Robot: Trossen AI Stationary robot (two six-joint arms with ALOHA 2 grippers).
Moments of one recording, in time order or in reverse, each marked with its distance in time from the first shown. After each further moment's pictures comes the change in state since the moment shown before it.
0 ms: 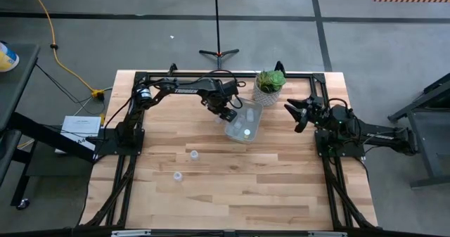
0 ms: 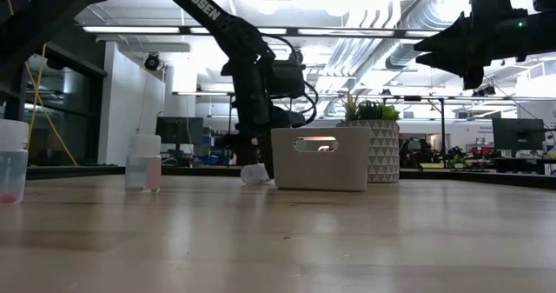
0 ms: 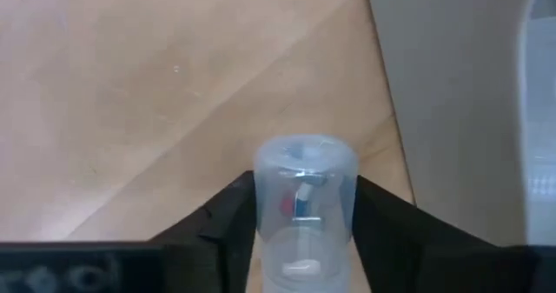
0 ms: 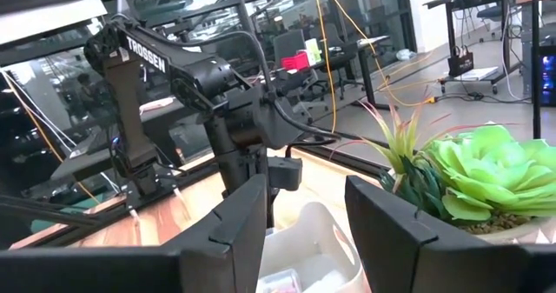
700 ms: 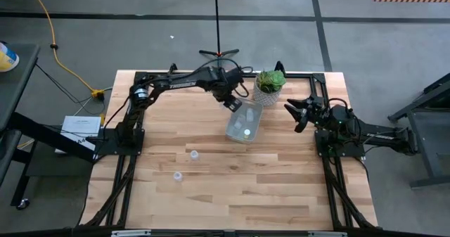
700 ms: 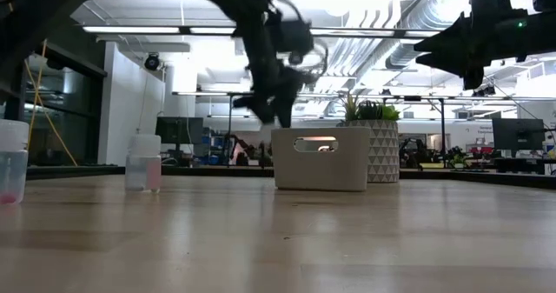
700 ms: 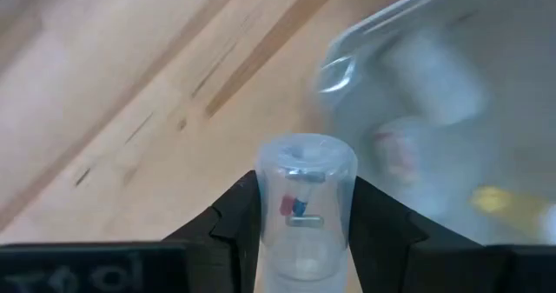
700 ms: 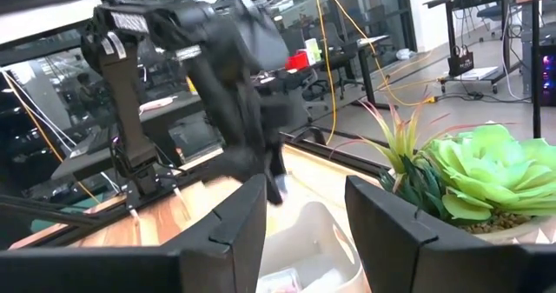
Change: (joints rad) left arm -0.008 -0.042 0.254 -0.159 -0.152 0.115; right arm 0.000 0.000 0.000 -0.002 0.000 0.001
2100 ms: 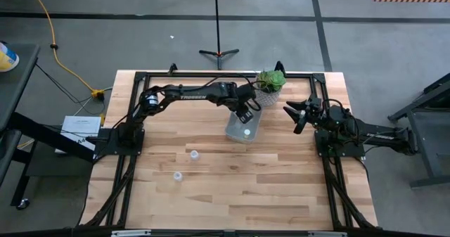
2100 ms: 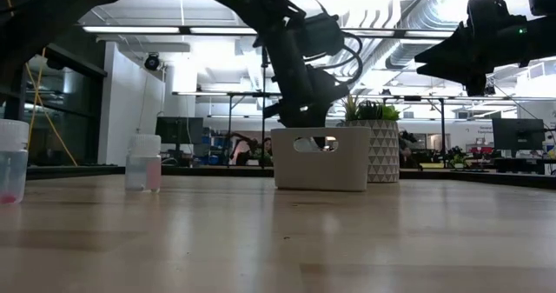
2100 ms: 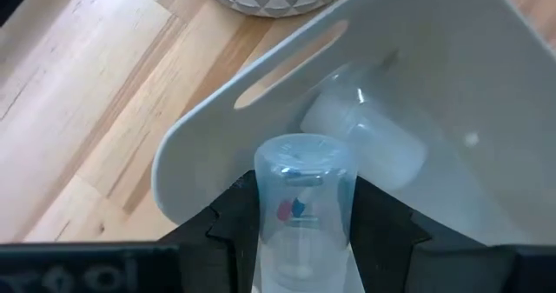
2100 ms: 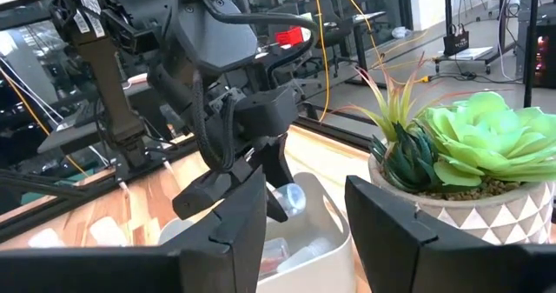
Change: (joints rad) left arm -0.123 0.123 0.048 0.200 -0.153 0.085; right arm 0.000 0.000 0.000 -0.083 -0.003 0.004
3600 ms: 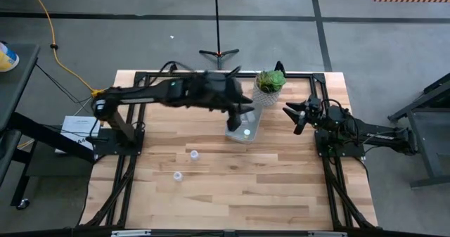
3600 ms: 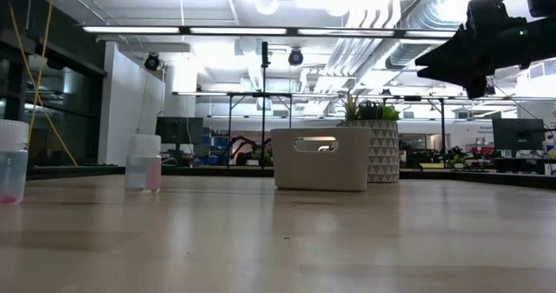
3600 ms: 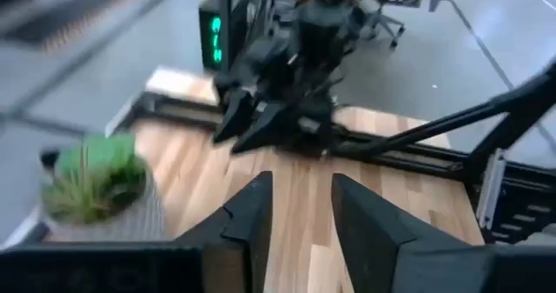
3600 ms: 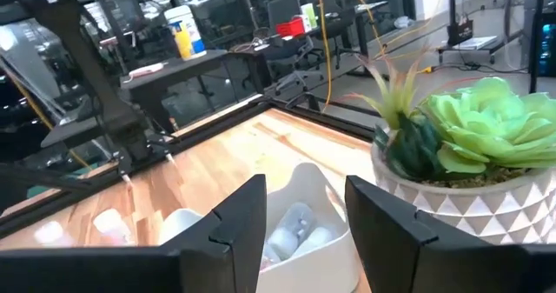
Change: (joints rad) left arm -0.219 -0.506 -0.007 0.208 0.072 0.174; right arm 0.000 0.000 0.000 -0.027 -0.021 0.018
